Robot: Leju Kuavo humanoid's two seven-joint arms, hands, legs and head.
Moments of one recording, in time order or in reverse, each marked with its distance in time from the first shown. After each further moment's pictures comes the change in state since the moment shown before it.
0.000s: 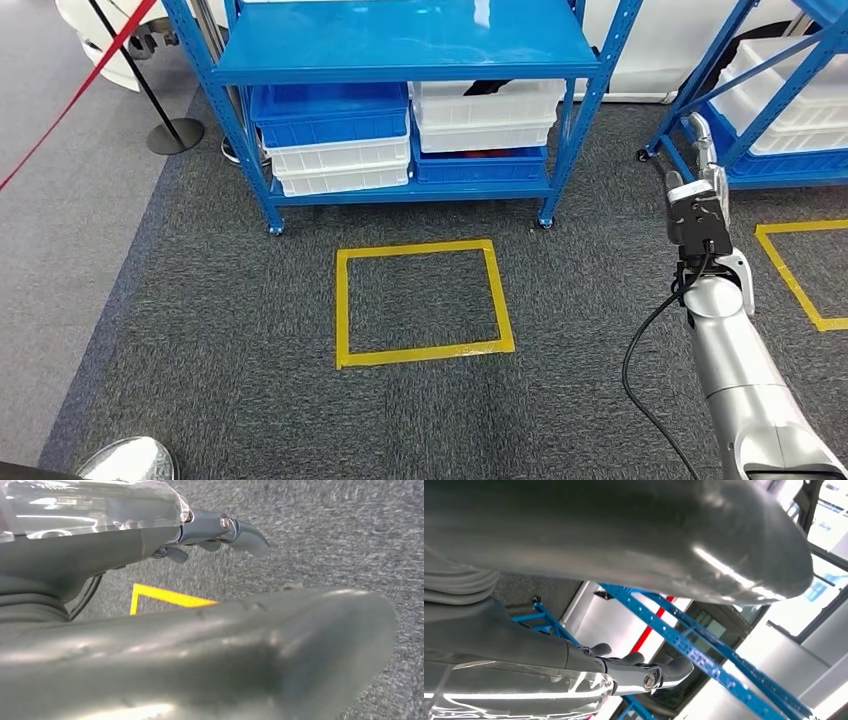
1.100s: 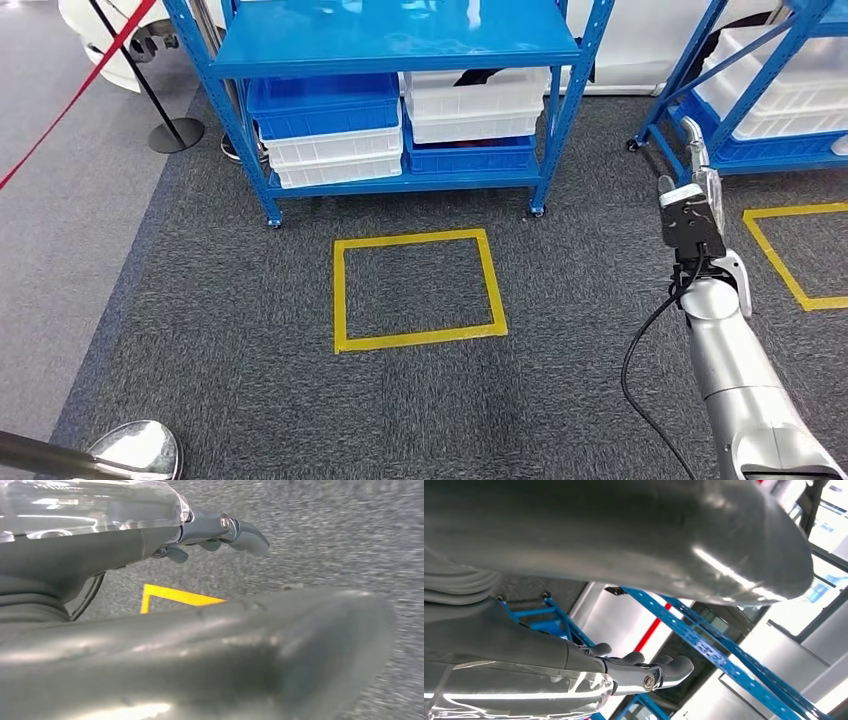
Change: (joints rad) left arm 0.005 -0.013 -0.001 0.000 -0.006 0.012 0.002; right arm 0.004 0.009 -0.009 0.004 0.019 0.017 -0.002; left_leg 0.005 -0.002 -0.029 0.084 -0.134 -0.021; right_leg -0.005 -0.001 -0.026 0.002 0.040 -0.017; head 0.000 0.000
